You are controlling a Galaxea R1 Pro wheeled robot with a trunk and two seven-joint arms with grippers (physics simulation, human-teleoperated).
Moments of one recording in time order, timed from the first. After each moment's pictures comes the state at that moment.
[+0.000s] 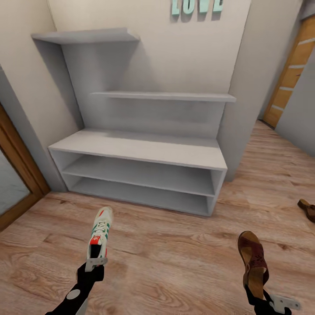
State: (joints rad) left arm -0.44 0.06 0.00 -0.40 0.05 -0.25 0.03; right arm -0.11 -0.11 -0.51 -0.73 0.02 -0.35 0.31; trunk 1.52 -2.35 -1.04
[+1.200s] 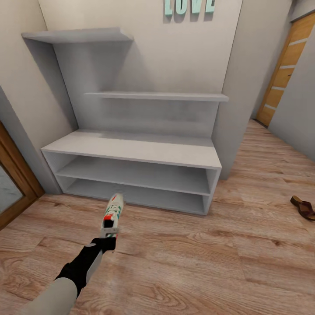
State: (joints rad) left arm -0.63 0.01 -0.01 -0.52 0.04 0.23 0.02; right arm -0.11 -0.30 -0.88 -0.74 0.01 -0.29 0.25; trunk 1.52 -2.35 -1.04
